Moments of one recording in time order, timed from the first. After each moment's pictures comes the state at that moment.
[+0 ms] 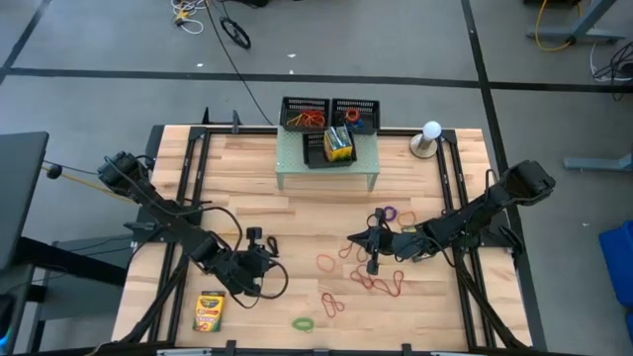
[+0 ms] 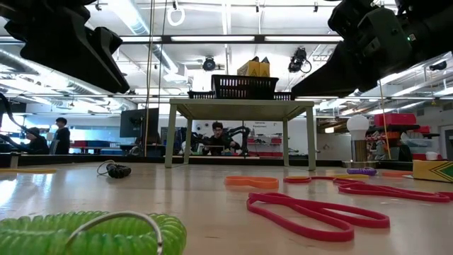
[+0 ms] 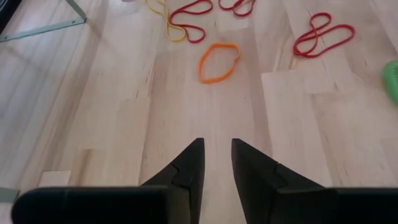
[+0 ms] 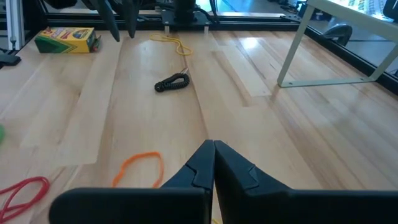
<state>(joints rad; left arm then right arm) -0.69 1.46 0.75 -0.21 -0.68 -0.37 0.43 1.47 0.48 0.56 0.57 0.19</state>
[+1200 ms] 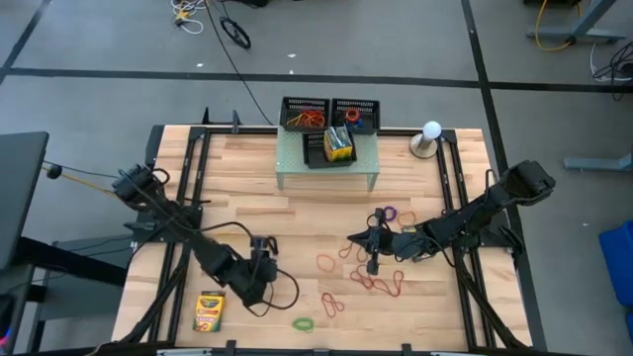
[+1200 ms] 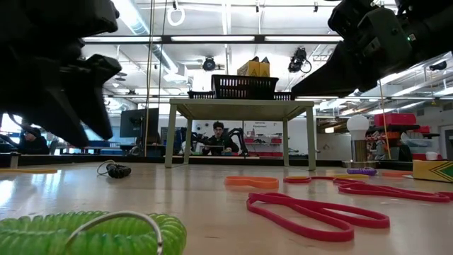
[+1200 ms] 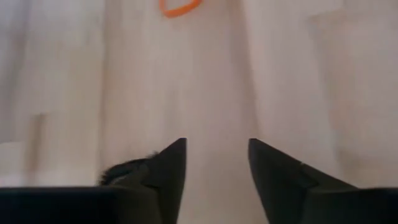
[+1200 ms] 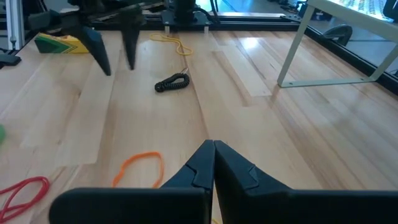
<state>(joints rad) -0.68 1.66 0.87 -0.37 -0.57 -0.43 0.43 1.47 0.48 0.56 0.57 0.19</state>
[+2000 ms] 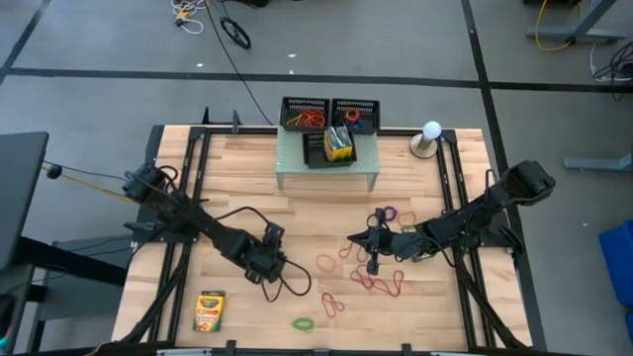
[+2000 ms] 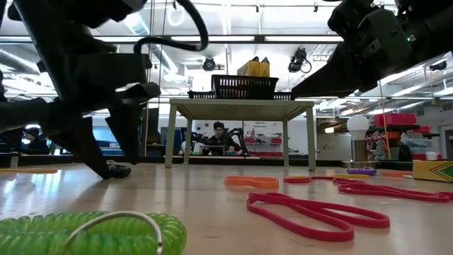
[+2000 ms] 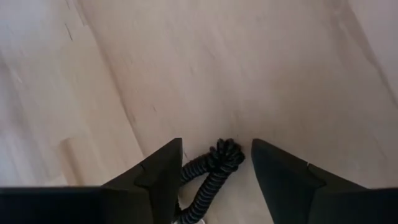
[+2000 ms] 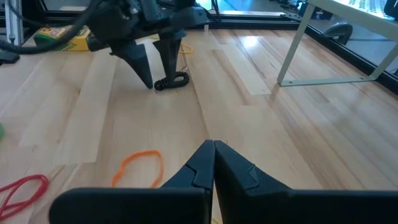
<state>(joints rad) -0.48 1.73 0.87 -0.43 -0.44 0.09 0.43 1.47 0.48 0.55 0.57 0.19</state>
